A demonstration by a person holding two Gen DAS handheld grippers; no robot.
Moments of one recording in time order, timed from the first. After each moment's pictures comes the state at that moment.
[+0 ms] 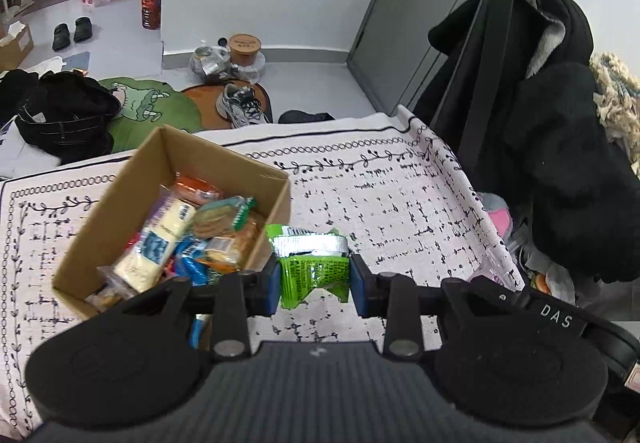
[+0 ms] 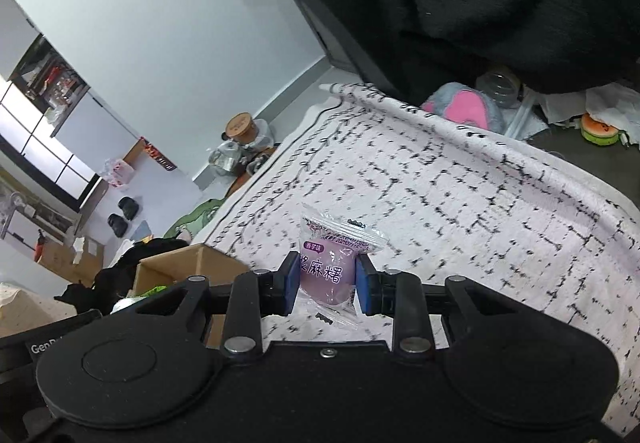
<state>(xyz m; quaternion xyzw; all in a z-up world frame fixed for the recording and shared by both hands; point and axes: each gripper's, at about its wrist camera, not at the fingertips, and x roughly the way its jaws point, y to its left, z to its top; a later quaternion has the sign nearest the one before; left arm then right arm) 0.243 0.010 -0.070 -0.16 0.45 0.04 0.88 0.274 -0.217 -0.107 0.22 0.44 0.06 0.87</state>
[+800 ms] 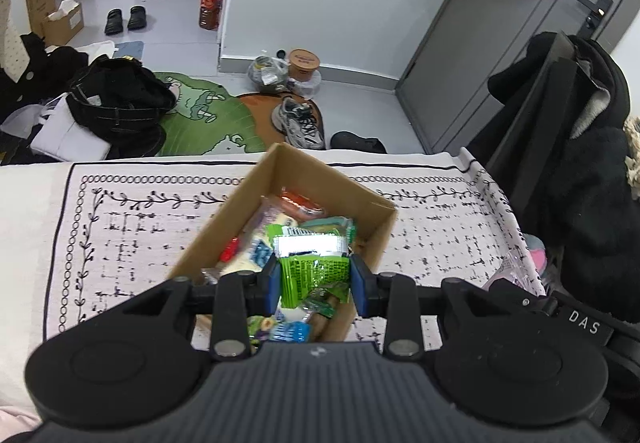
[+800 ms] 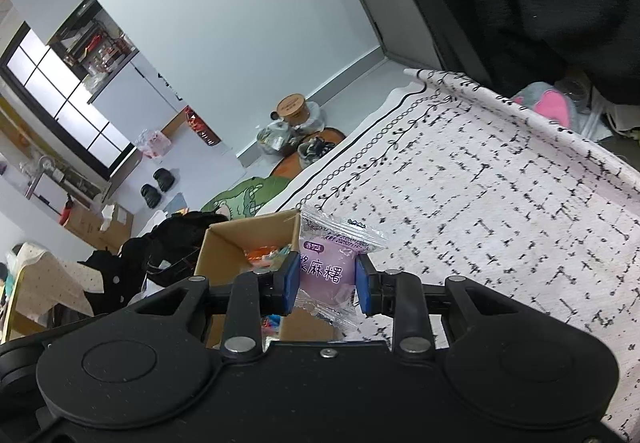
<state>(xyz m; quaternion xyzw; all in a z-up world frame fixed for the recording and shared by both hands) 0.204 0.102 -0.056 -0.20 0.43 0.10 0.87 0.263 -0.139 -0.085 0.20 0.44 0.12 0.87</state>
